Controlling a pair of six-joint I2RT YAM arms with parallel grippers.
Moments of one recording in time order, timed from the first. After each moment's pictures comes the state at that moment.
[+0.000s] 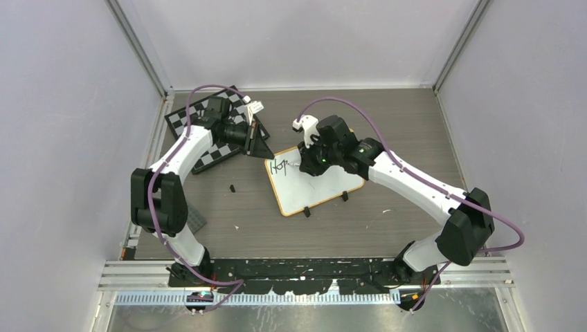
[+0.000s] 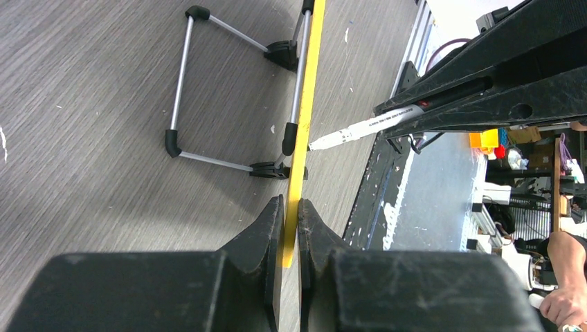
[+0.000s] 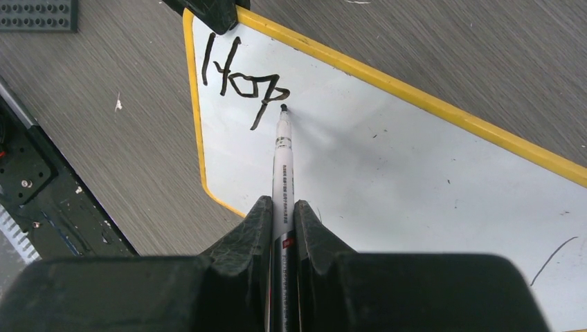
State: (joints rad) left arm -0.21 1.68 1.34 -0.67 1.06 0.11; right arm 0.74 1.46 1.26 -0.50 -0.18 0.03
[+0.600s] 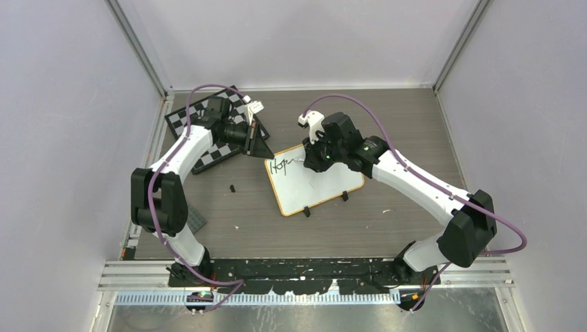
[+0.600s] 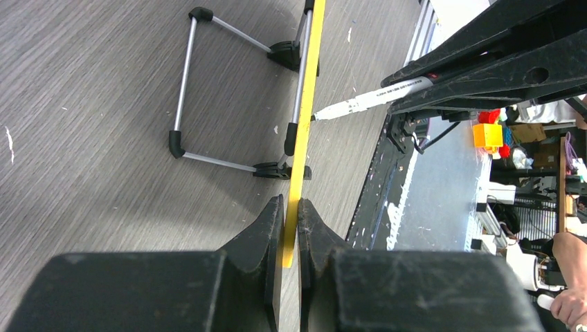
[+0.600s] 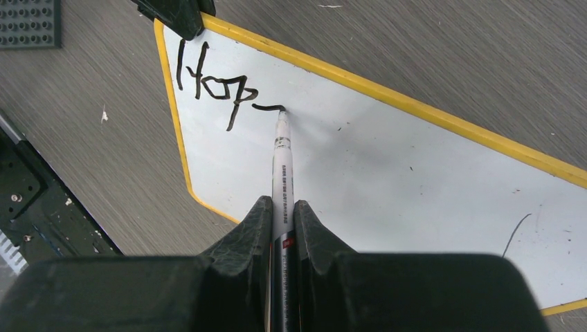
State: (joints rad) left arm -0.21 1.68 1.34 -0.67 1.05 0.13; right arm 0.70 1.45 1.26 -0.51 -0.16 0.03
